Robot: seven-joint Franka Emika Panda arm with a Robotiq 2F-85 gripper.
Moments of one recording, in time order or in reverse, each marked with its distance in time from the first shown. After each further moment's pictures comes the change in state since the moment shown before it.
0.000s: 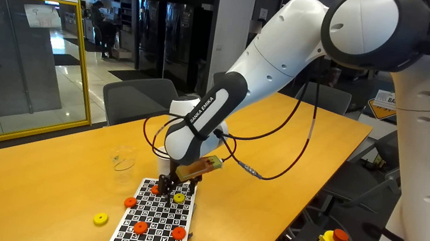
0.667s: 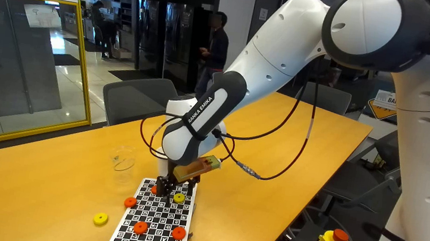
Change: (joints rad) arm 0.019 -0.002 -0.002 0.009 -0.011 -0.027 0.022
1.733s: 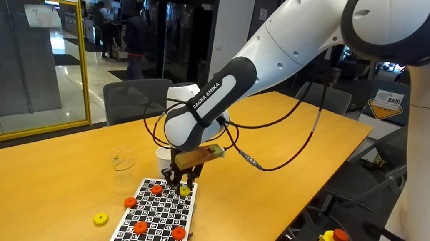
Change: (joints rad) arm 0.011 -0.083 -0.022 0.003 -0.031 -0.114 0.066
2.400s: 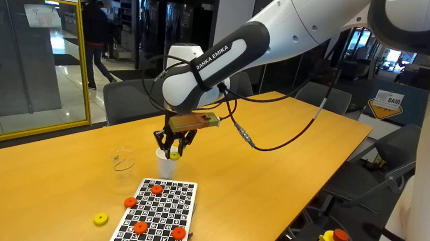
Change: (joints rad) arm -0.018 -0.094 0.000 0.120 -0.001 -0.047 0.000
